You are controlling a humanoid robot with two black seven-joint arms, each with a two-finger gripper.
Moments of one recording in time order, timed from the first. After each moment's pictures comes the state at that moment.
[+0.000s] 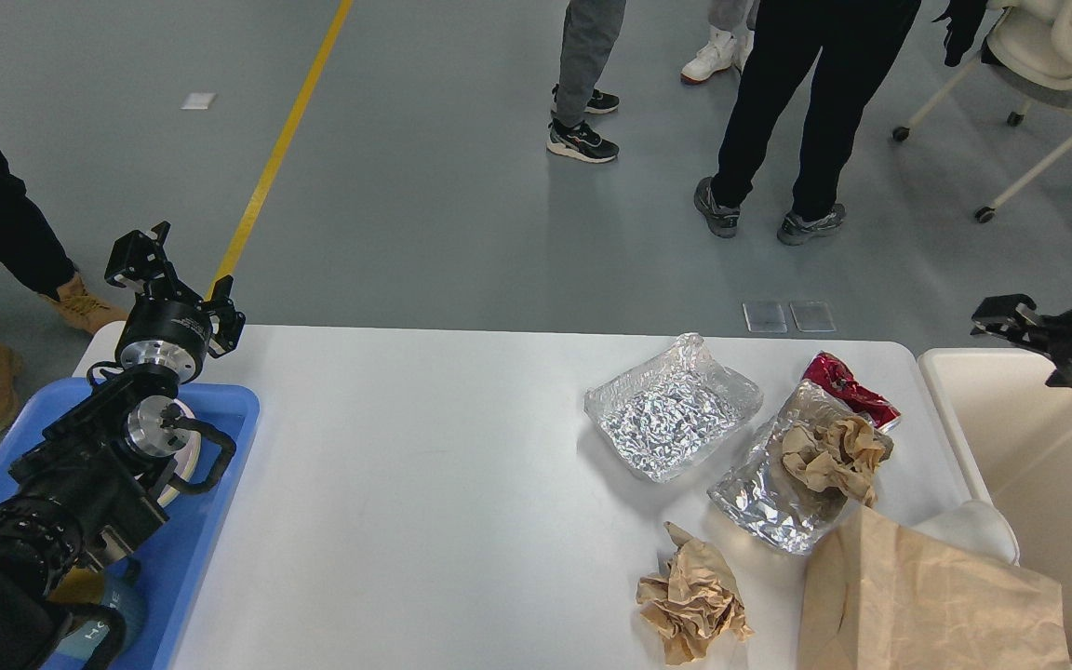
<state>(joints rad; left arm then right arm) -0.83 0.18 -0.70 -0.19 -0.05 -0.25 -0.44 1.50 -0.56 -1.22 0.70 0.06 0.40 0.09</state>
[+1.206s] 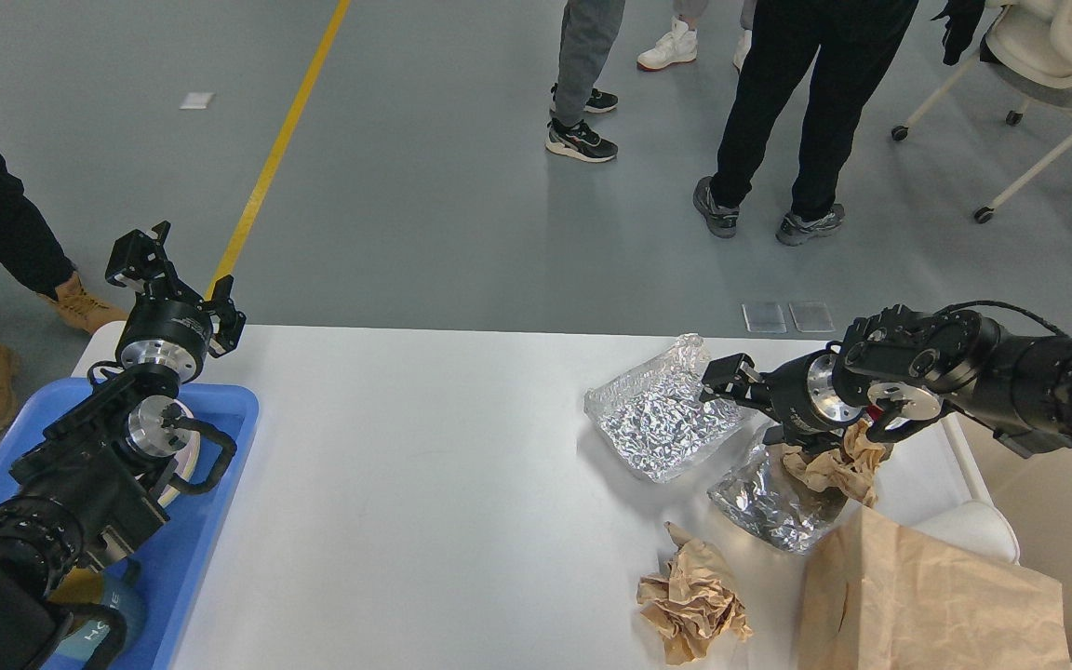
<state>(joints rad) -0.83 0.18 -0.70 -0.19 -0.05 -0.25 -0.44 1.33 -0.23 -0.97 0.75 0.11 0.38 0.04</state>
